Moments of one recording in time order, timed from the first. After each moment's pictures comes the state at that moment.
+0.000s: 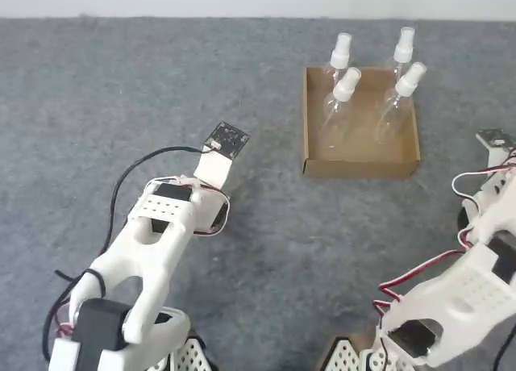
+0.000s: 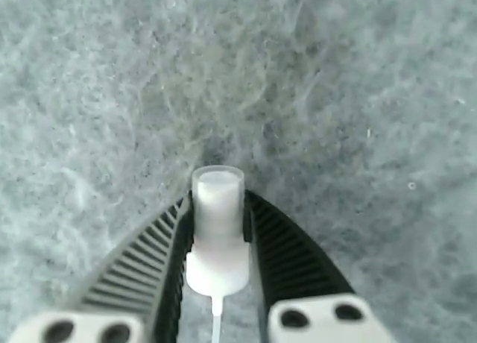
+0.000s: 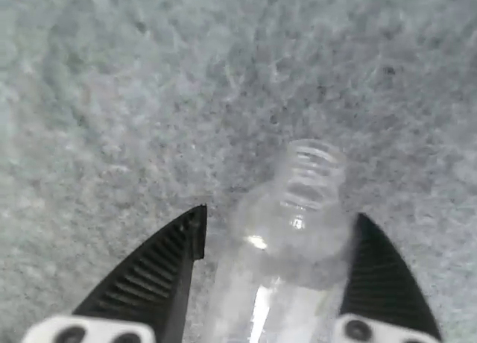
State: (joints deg) left arm 6.0 -14.7 56.9 43.0 -12.9; right arm 38.9 22.7 1.7 75.5 45.8
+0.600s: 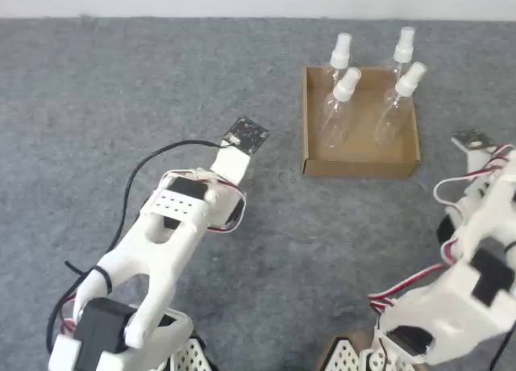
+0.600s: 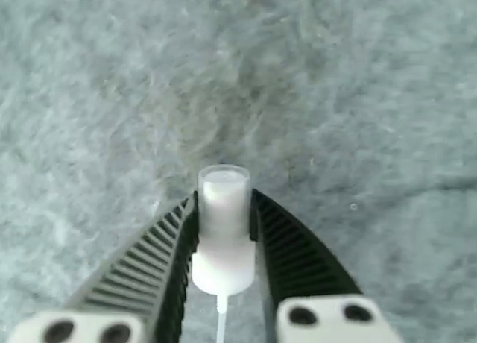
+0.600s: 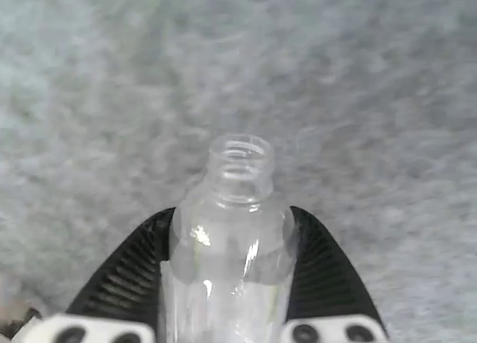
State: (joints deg) left arm 12.0 -14.7 52.3 46.0 -10.5; right arm 34.5 8.0 17.0 75.3 50.6
